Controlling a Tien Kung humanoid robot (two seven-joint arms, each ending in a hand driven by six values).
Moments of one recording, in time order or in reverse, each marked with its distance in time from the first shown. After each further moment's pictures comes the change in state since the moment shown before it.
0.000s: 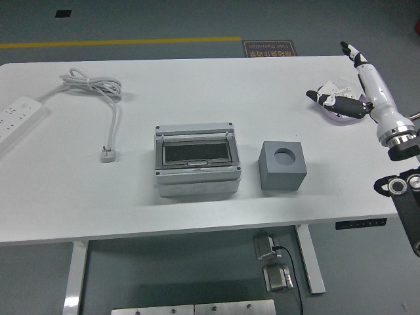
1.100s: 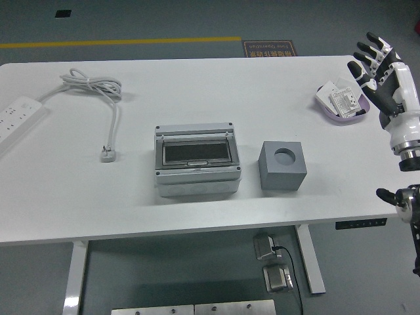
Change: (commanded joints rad) left arm 0.015 0.032 -0.002 0.000 -0.018 -0.025 0.035; right arm -0.099 -0.004 0.041 0.043 0.505 -0.007 0.155
